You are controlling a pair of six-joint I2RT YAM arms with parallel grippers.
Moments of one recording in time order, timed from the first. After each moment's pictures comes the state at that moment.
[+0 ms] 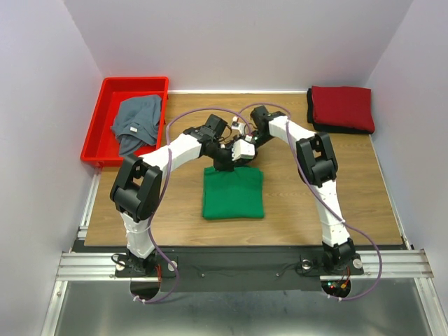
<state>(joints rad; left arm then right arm) -0.59 1.84 1.38 -0.58 0.56 0.86 0.40 2.45 1.96 -0.91 -0.93 -0.14</state>
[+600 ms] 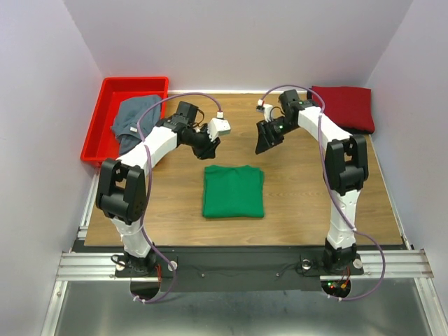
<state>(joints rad) -0.39 1.76 1.39 -0.61 0.58 0.70 0.25 2.13 1.81 -0.91 -0.75 -0.27</state>
